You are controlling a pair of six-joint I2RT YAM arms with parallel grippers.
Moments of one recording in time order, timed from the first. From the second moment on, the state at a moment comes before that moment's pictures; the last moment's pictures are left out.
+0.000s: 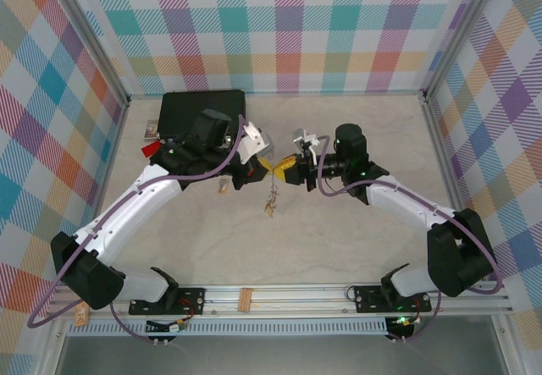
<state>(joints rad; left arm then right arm) -0.59 1.34 1.34 -0.73 0.56 0.34 0.52 1.40 0.89 0.26 -1.09 0.12</state>
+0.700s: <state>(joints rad) -0.57 1.18 1.02 -0.31 0.57 0.10 0.50 1.40 0.87 0.35 -1.07 0.19</state>
